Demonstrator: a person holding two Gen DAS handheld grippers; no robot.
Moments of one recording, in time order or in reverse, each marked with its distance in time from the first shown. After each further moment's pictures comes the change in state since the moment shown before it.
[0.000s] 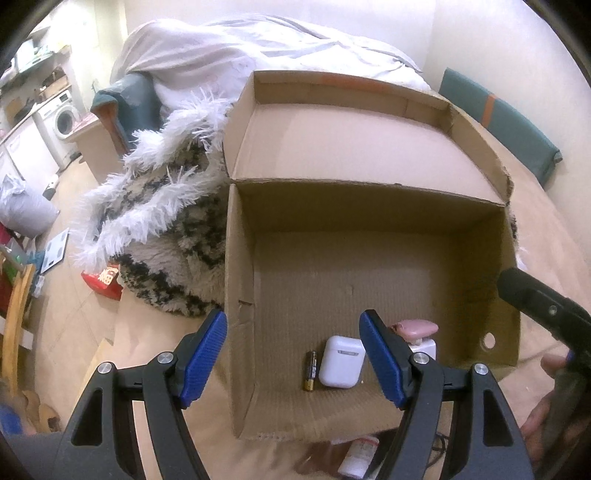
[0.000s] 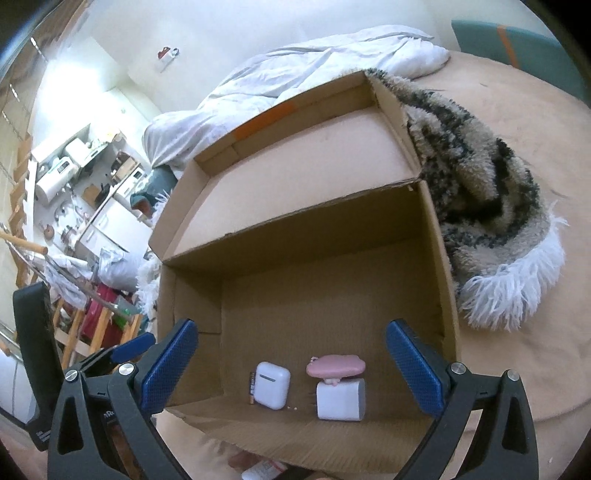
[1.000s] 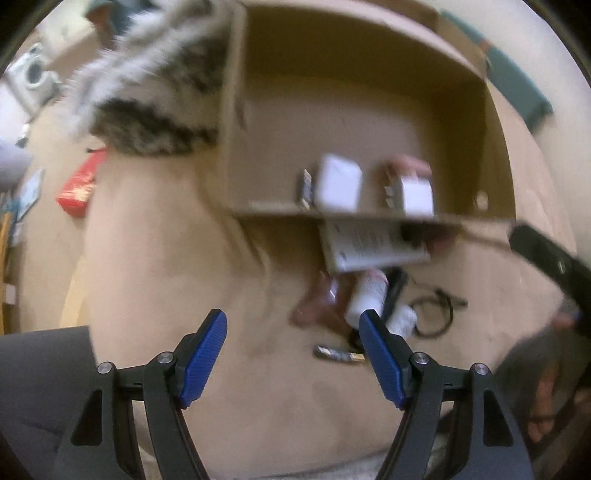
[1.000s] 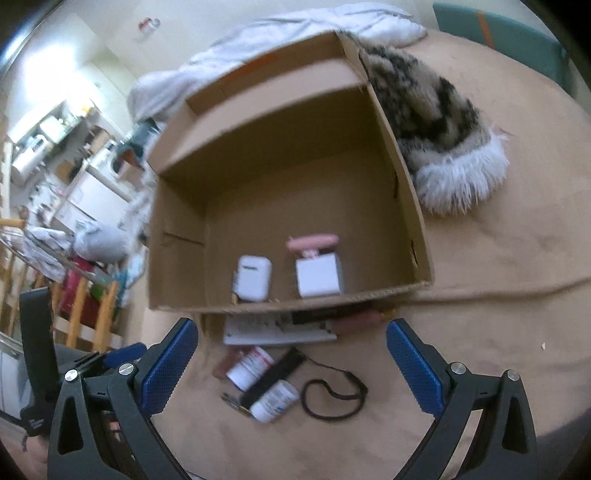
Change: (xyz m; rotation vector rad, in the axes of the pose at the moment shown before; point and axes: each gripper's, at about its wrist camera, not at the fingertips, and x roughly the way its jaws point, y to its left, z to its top) left arm 0.002 0.008 -0.111 0.014 0.342 -0.112; right arm -0.028 0.012 -0.084 -0.009 0.149 -0.174
